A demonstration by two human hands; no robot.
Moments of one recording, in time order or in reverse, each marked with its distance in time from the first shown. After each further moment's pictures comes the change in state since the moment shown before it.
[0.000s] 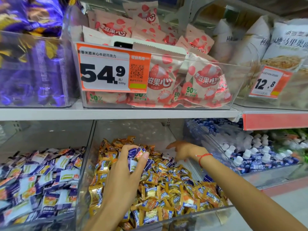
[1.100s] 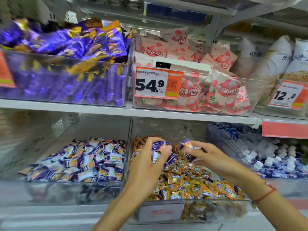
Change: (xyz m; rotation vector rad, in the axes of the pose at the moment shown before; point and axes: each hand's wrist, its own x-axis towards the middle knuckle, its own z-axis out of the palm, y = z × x) left_hand -0.035 0.031 -0.045 -0.136 -0.020 0.109; right_hand -0.147 -0.052 0.004 0.920 0.148 -0.353
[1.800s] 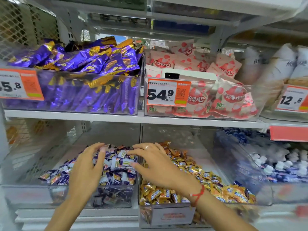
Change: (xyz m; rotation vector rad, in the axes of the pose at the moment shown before) left_hand -0.005 -0.066 -0.131 0.493 0.373 -0.095; right_hand 0.033 -0.051 0.138 -0.795 -0.022 -0.560
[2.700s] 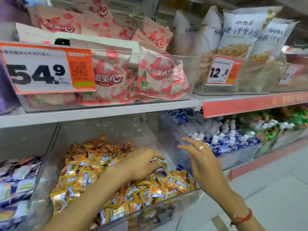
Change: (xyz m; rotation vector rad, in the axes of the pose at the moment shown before) left_hand -0.005 0.160 0.233 0.226 -1.026 0.676; right_hand -0.190 0.199 -0.043 -0.268 0.536 0.439
